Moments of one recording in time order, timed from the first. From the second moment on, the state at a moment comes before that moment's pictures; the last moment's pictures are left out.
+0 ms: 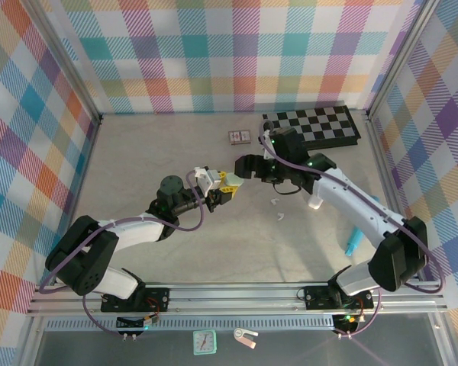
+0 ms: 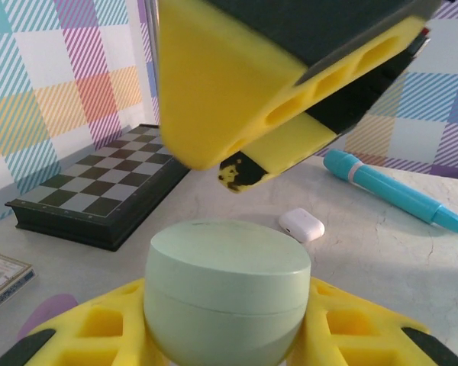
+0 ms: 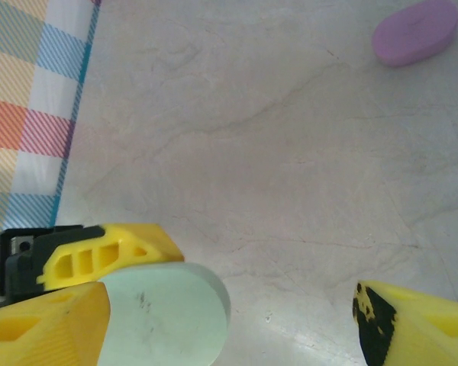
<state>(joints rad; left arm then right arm) -0.57 1.44 0.54 0.86 0.52 0.07 0.60 1.43 1.27 -0.58 -0.31 0.62</state>
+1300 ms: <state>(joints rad) -0.57 1.45 0.59 1.14 0.51 -0.17 0.50 1.45 0.89 0.54 -0.85 1.48</state>
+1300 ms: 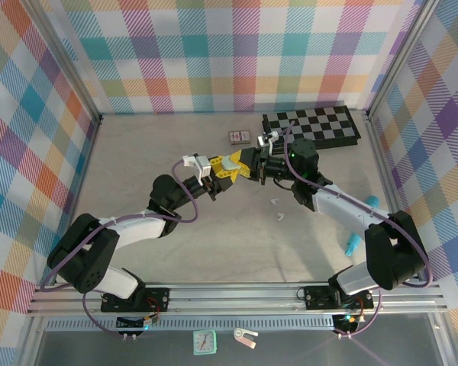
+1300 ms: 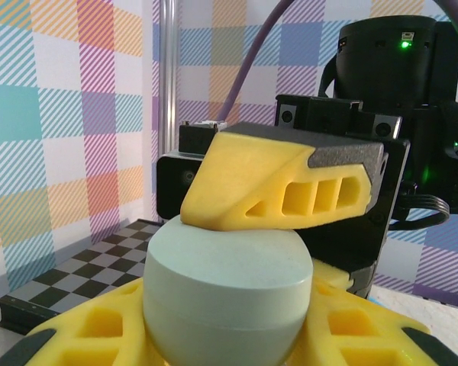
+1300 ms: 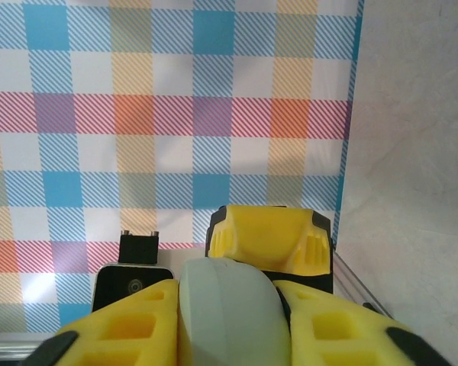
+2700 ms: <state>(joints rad) -0.58 1.08 0.48 0.36 0.47 0.09 0.39 1.99 1.20 -0.14 -0.48 0.82</state>
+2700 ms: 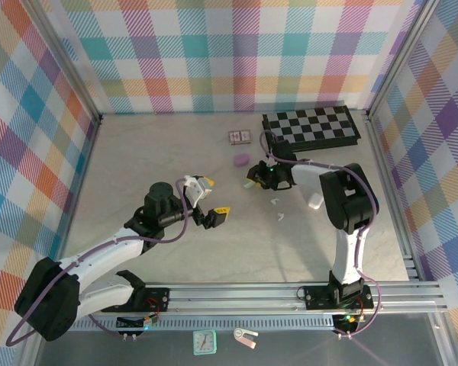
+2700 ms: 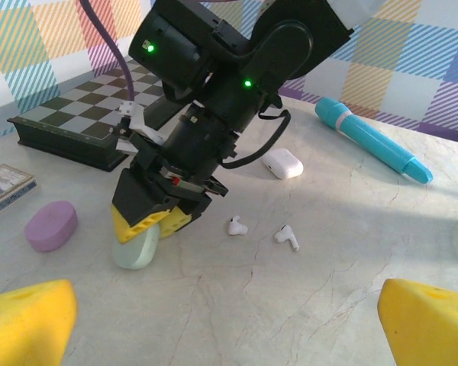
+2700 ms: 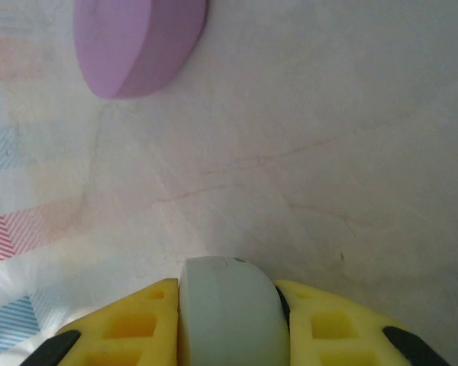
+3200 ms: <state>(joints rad) -0.58 1.10 0.48 0.36 0.47 0.09 0.37 1.87 1.18 -0.29 -0.31 0.70</state>
